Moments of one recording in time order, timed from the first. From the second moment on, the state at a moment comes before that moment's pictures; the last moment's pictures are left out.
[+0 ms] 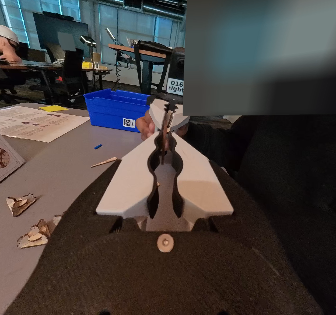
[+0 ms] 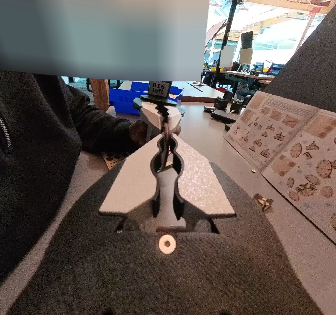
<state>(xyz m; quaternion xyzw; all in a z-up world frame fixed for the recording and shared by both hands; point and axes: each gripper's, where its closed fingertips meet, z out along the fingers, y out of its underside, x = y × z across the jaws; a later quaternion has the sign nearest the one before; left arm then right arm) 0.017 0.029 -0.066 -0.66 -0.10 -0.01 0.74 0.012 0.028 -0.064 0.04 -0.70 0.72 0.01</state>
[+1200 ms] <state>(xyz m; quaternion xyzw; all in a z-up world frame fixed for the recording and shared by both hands) 0.027 0.030 -0.061 -0.63 -0.10 -0.08 0.77 0.021 0.020 -0.060 0.00 -0.68 0.73 -0.11</state>
